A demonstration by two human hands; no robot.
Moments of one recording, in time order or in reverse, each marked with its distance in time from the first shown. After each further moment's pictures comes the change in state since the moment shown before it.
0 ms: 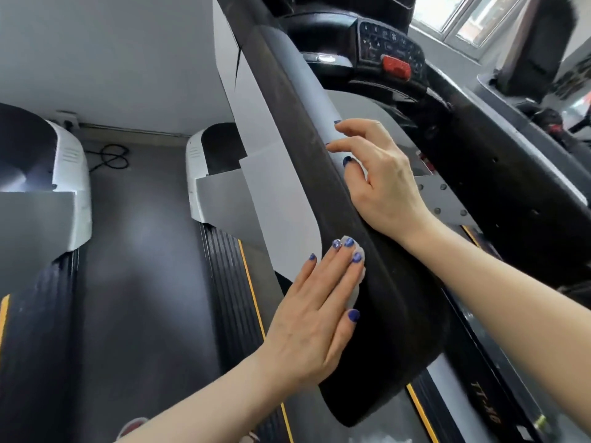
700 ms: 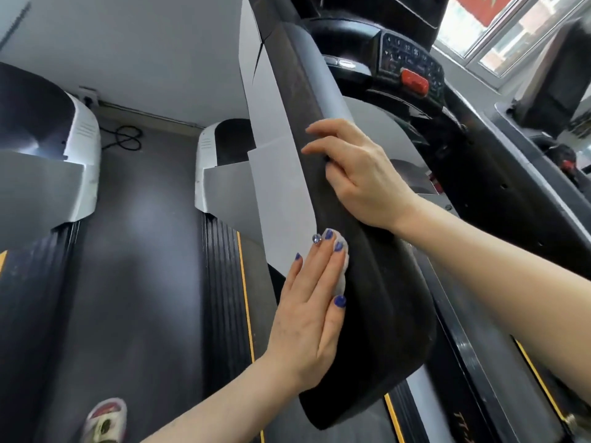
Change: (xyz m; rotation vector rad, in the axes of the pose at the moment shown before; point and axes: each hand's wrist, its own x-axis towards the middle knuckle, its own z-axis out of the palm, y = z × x) left_hand -0.001 0.017 0.034 -0.199 0.204 -0.291; right_hand 0.016 -0.004 0.003 0.034 -0.299 -0.232
